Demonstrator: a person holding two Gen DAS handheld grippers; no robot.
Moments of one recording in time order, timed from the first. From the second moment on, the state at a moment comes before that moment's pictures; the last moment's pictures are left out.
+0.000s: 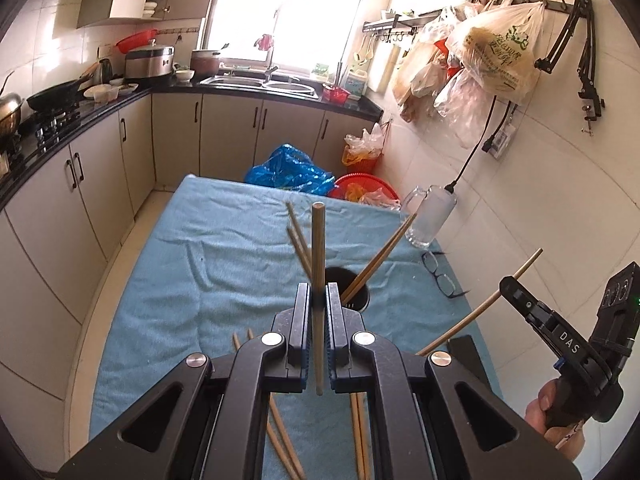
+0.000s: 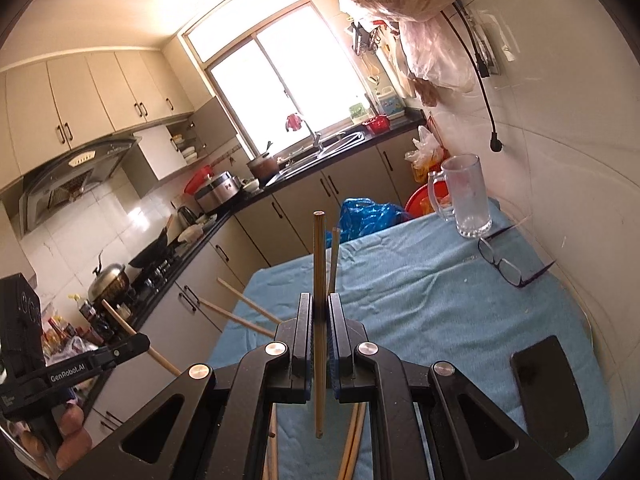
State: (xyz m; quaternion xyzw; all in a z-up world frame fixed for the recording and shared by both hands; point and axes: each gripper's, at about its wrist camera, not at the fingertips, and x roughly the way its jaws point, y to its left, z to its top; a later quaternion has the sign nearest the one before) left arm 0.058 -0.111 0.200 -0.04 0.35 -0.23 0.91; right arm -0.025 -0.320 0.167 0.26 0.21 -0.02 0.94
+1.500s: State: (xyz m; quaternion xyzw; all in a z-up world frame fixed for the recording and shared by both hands) left arm 0.175 -0.157 0.170 -0.06 0.40 -0.21 0.89; right arm 0.113 -0.339 0.134 0.29 0.28 -0.03 0.92
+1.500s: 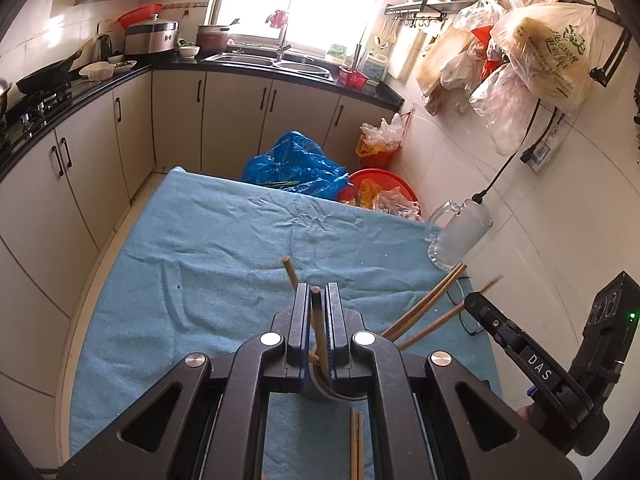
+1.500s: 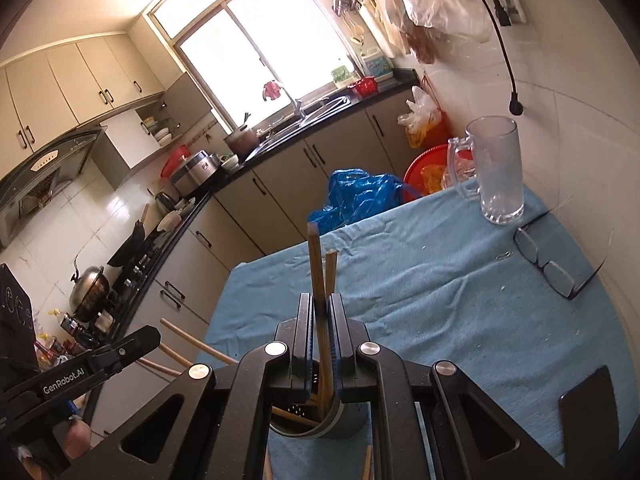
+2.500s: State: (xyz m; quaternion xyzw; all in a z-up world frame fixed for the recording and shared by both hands) left arm 0.081 -0.056 0.086 -0.09 0.44 -0.16 0.88; right arm 0.008 -0.310 0.049 0.27 0.34 -0.03 0.90
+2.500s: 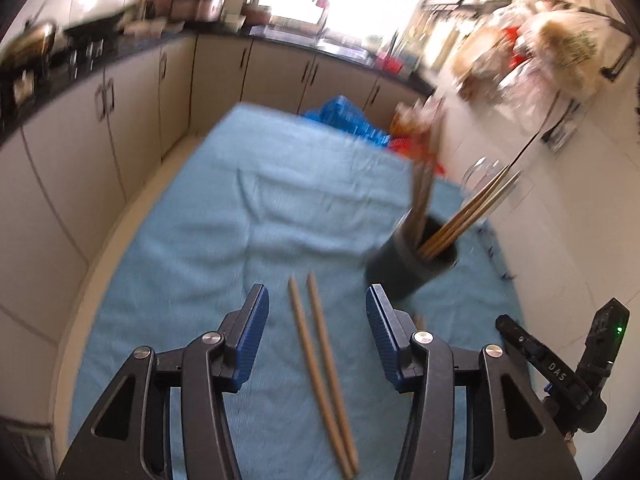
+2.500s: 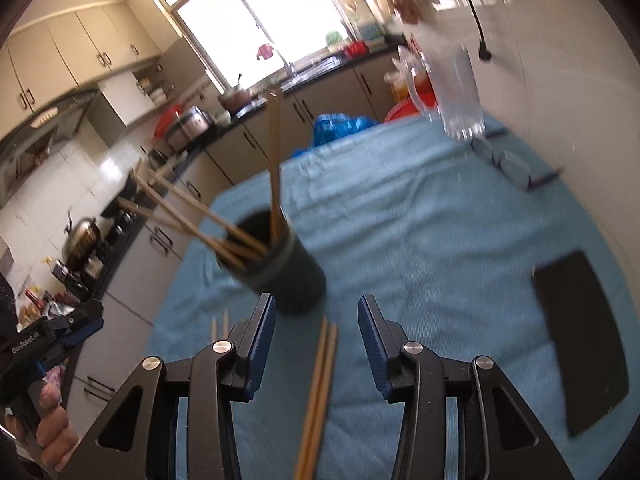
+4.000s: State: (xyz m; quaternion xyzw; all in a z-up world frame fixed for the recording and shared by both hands) left arm 0.114 -0.058 -0.023 -0.09 0.58 -0.14 0.80; right arm 0.035 -0.271 -0.020 0.23 0.47 -0.03 0.85
